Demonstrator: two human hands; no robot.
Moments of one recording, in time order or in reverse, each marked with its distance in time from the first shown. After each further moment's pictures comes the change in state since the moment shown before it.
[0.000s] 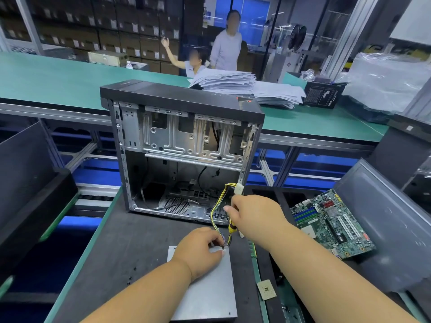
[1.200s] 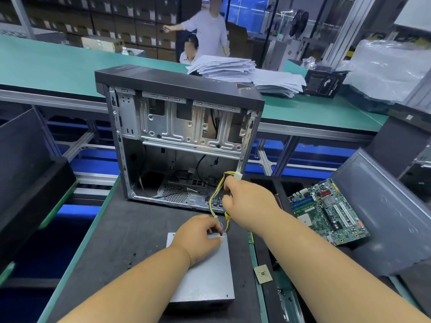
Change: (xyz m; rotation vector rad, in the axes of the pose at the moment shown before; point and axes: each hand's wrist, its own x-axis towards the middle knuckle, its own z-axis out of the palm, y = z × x) left_hand 0.001 -0.002 0.002 -0.017 0.005 0.009; right_hand 0.002 -0.009 0.002 0.077 0.032 -0.017
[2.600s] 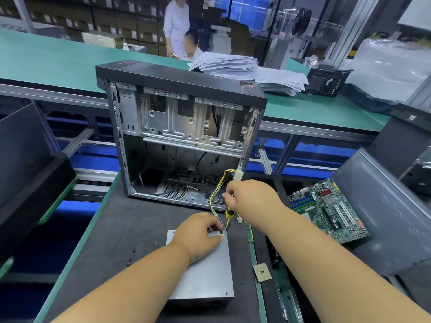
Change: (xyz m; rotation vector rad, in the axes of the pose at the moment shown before) left_hand -0.002 0.005 -0.003 0.018 0.008 -0.015; right_hand 0.003 0.006 -0.003 -0.127 -0.030 -0.058
